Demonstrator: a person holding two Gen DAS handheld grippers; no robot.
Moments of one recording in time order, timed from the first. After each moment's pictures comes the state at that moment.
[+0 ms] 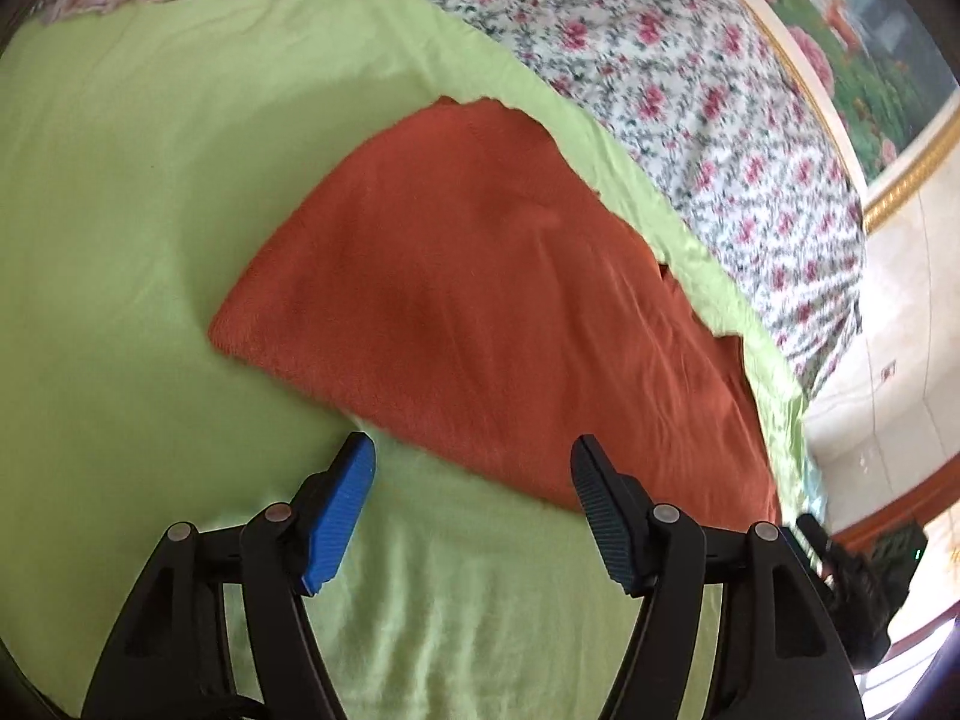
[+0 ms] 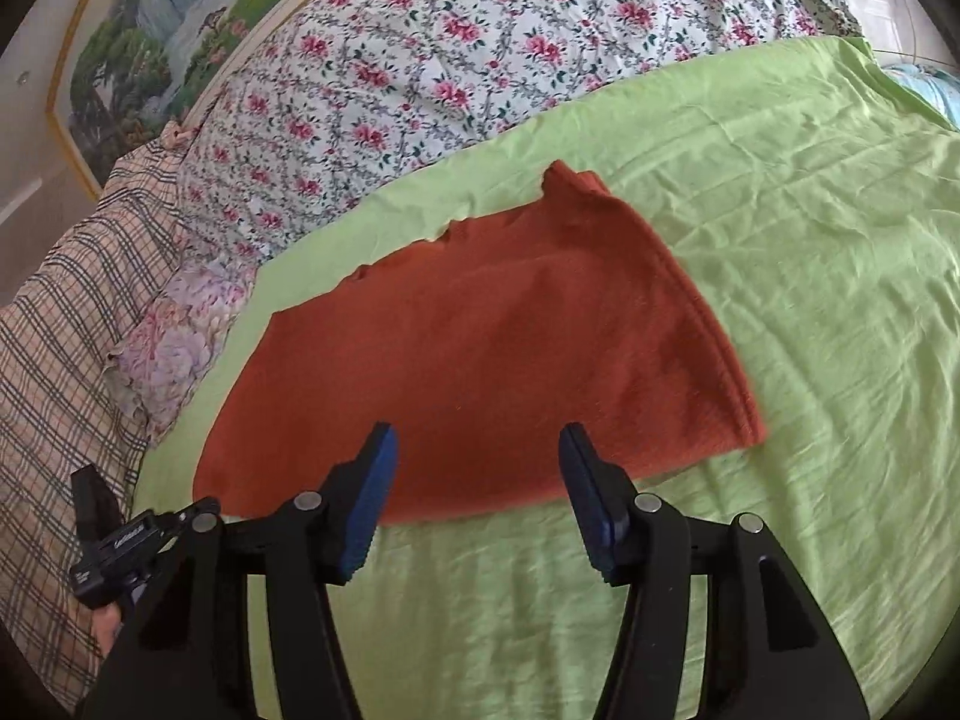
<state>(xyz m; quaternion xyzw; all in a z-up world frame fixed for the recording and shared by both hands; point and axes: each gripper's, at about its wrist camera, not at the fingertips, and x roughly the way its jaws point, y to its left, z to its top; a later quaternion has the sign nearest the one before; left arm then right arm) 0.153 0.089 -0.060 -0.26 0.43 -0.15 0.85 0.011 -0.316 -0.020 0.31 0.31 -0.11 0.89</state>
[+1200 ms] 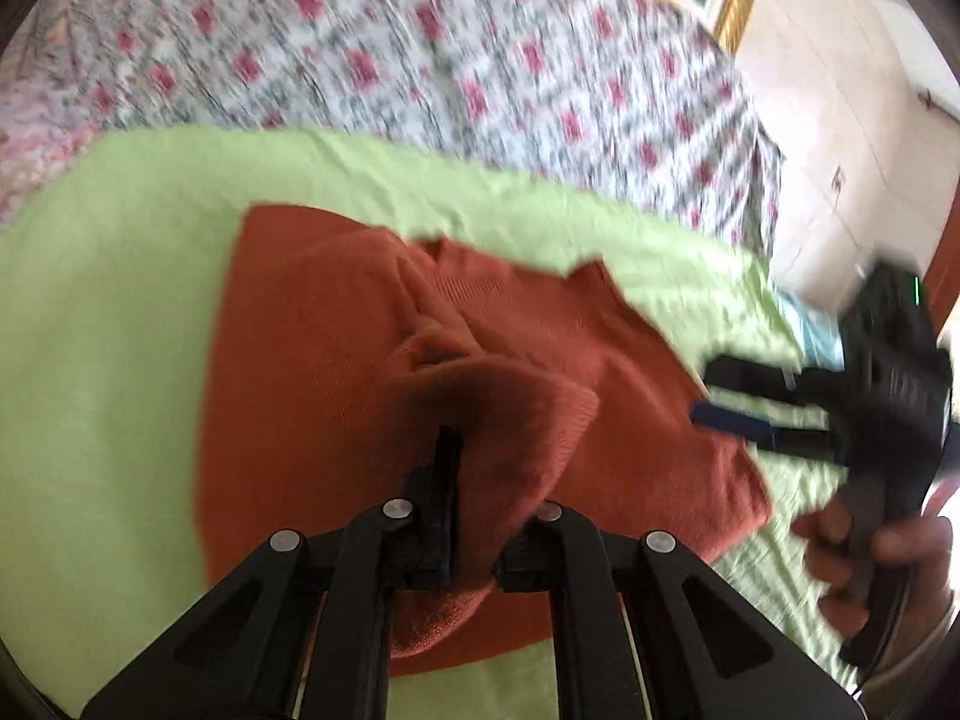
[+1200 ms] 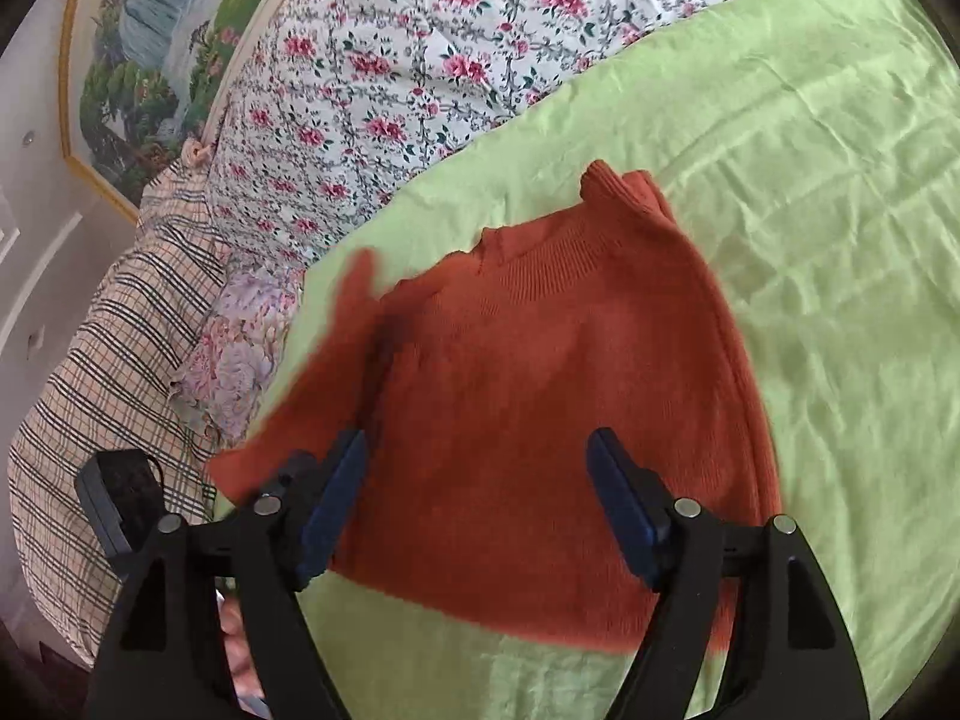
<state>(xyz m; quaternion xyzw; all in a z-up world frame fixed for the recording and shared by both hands) 0.185 -0.138 -0.011 -0.04 0.37 -0.26 0.89 0.081 -0.396 -0.019 0.39 0.35 0.00 0.85</state>
